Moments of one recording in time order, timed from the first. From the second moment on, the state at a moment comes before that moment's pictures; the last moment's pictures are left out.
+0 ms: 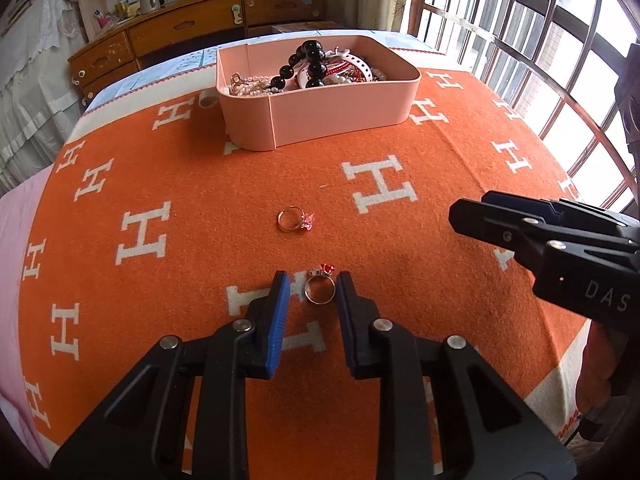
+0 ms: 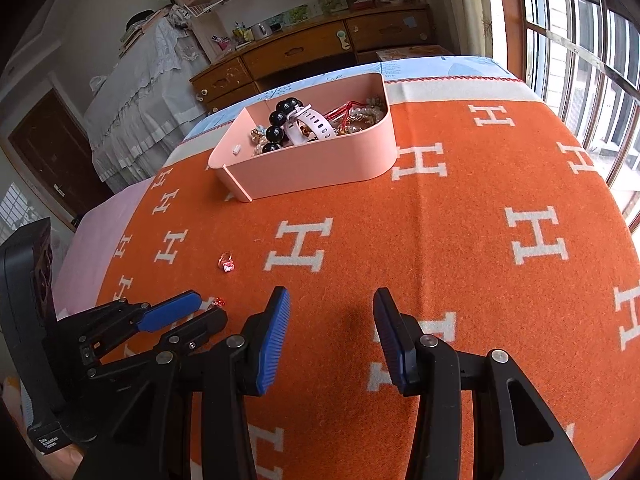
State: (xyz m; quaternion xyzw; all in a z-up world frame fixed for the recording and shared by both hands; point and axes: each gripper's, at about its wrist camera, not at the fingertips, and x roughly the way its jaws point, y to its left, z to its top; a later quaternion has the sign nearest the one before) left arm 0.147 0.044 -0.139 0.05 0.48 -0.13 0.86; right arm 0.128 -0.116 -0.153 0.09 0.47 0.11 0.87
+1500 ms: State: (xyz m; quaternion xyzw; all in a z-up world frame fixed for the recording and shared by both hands) left arm 0.123 0.139 -0.133 -0.09 0.48 -0.08 0.87; right arm 0.178 0.011 -0.175 -0.16 0.45 0.24 0.85
